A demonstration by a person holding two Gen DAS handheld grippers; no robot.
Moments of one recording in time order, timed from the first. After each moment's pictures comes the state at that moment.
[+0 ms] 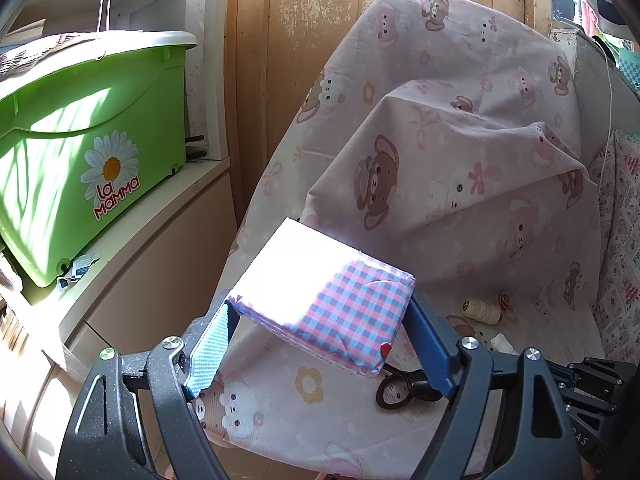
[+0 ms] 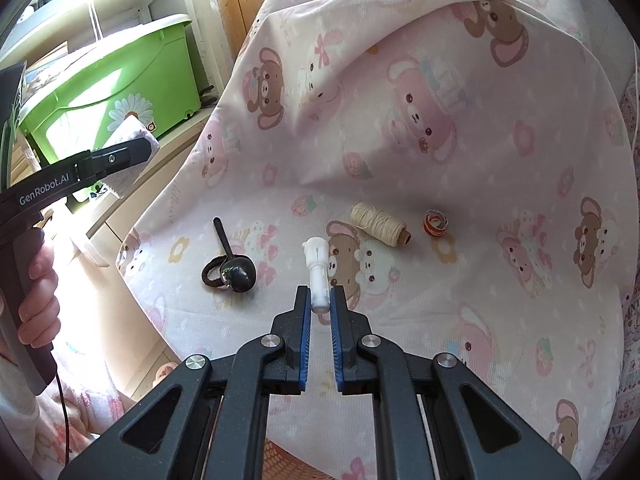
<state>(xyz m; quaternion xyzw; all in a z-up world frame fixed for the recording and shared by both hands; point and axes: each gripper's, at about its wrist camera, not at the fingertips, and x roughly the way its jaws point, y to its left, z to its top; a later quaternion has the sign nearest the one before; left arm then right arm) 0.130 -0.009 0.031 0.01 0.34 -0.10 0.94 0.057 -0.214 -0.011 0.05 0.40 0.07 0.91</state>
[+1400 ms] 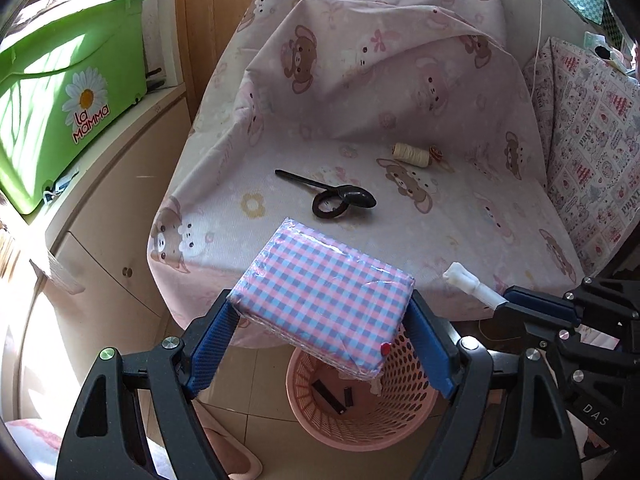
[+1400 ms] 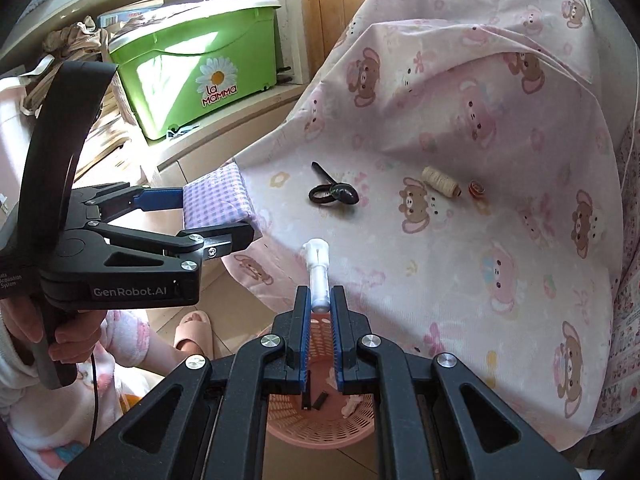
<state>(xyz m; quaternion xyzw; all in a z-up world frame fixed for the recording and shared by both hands) 0.014 -0.017 -0.010 0.04 0.44 -0.18 0.88 -0.064 -0.155 -0.004 -0.01 0.41 0.14 0.90</state>
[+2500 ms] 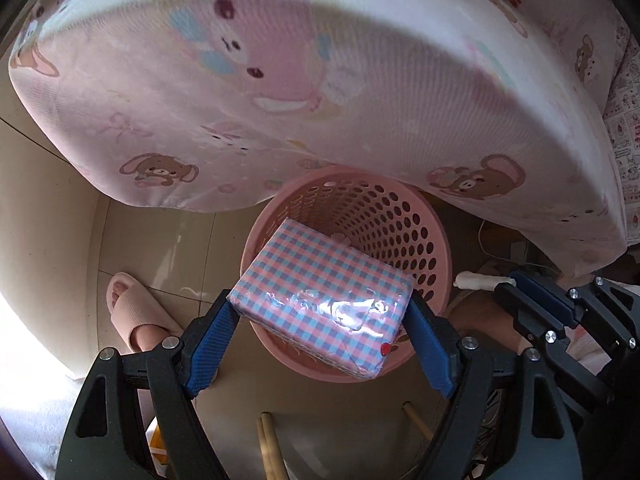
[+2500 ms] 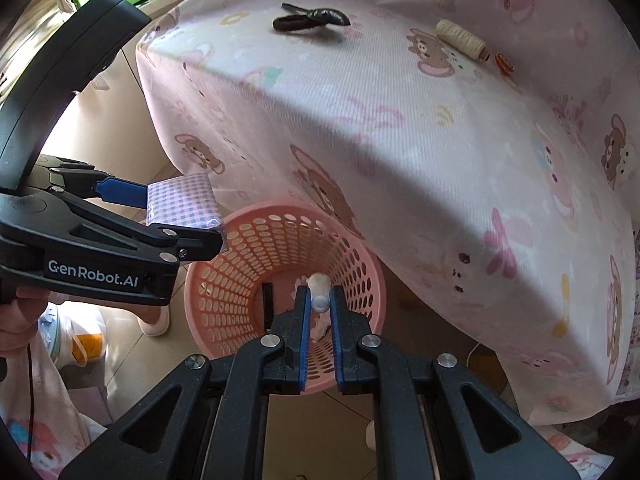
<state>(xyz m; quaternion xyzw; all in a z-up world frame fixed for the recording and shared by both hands) 0.039 -0.036 -0.157 0.02 0.68 -0.16 0.72 -0.037 -0.139 -0.123 -0.09 0.56 0.08 0.82</state>
